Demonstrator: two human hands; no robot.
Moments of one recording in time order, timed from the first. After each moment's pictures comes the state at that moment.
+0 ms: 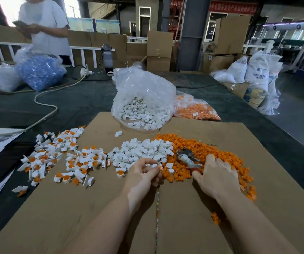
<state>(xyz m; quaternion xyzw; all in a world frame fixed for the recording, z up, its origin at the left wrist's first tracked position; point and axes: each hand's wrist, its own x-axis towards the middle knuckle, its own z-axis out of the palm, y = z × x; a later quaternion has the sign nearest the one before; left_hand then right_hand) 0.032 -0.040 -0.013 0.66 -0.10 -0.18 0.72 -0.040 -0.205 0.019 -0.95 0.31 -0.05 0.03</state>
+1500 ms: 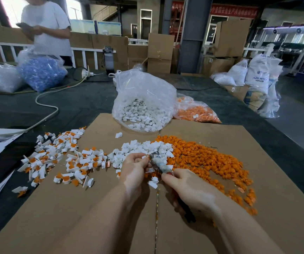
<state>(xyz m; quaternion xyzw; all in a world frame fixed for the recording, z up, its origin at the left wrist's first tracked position) 0.053 -0.048 -0.001 0.61 0.02 -0.13 0.78 -0.045 -0.153 0.044 -0.85 0.17 0.11 0.49</state>
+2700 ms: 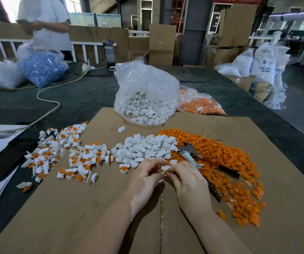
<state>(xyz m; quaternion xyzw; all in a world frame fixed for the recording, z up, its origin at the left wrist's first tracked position) 0.025 -0.031 -0.019 0.74 -0.22 -0.12 0.63 -0.038 -0.148 -0.028 -0.91 0.01 -0.37 0.20</state>
